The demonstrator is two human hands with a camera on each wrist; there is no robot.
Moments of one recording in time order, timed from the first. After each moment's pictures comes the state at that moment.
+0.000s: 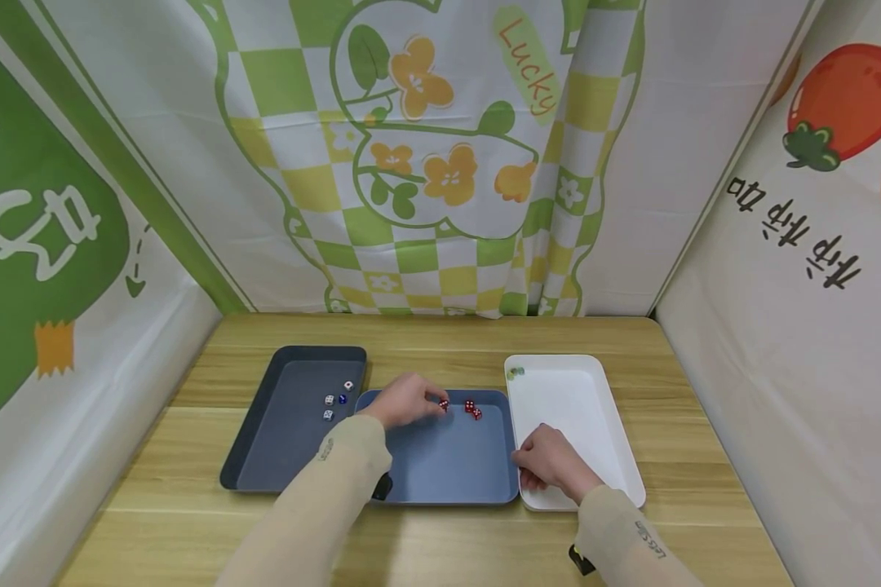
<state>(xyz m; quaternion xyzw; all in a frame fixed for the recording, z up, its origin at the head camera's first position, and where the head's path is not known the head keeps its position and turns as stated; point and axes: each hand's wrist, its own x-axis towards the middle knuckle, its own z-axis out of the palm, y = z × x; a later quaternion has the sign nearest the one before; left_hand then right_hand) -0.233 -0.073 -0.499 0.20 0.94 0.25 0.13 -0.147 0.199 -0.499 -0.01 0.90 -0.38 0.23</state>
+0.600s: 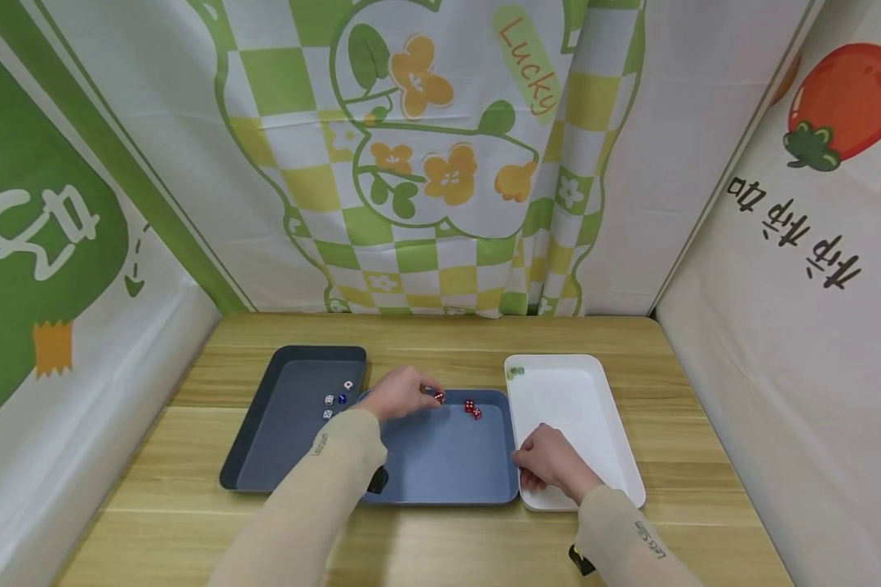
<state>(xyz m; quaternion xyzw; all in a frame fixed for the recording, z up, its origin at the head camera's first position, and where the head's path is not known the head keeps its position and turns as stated) -0.235 -0.079 -0.484 0.19 0.94 0.25 0.12 -0.146 0.198 -0.497 0.00 0.90 -0.37 0.24</state>
